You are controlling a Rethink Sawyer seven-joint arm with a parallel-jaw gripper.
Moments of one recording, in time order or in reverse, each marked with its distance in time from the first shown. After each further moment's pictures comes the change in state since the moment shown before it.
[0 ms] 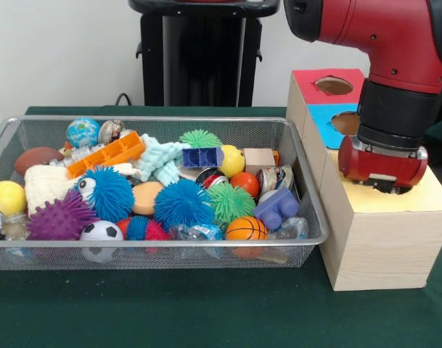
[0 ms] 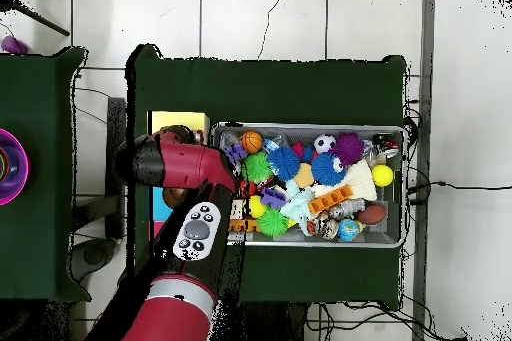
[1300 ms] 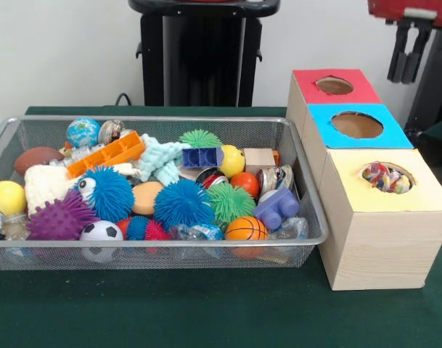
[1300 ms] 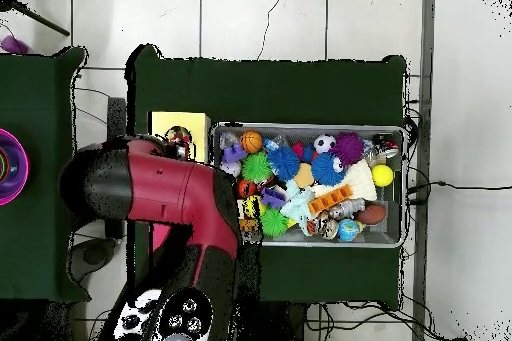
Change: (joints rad) arm 0.051 -0.375 -0.095 0.120 -0.001 0.337 0.000
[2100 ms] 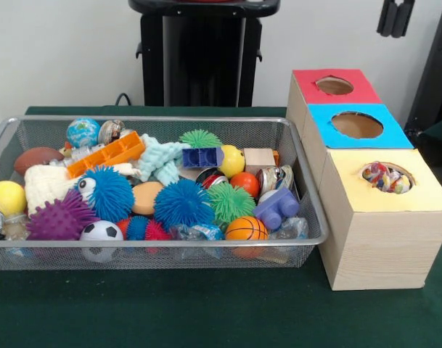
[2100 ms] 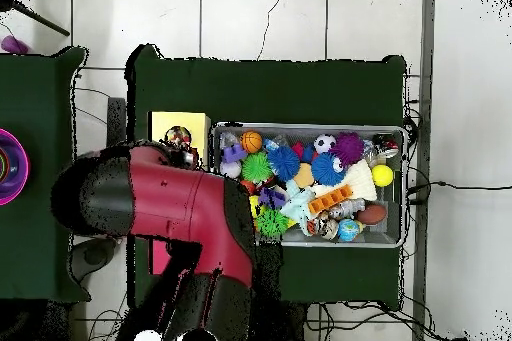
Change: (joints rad) arm -0.016 -0.088 -0.017 0.008 -0.065 0.077 0.000
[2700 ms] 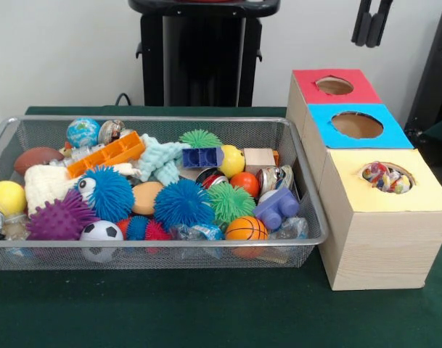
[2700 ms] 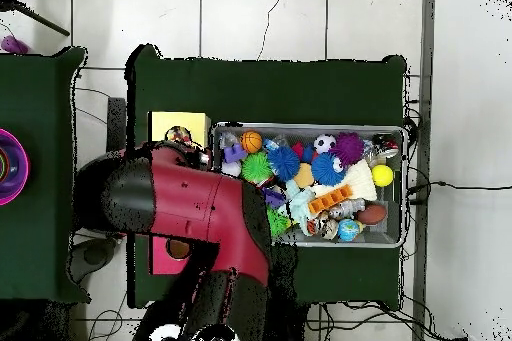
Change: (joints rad) arm -0.028 0.011 0.003 0.026 -0.002 -0.042 0.000
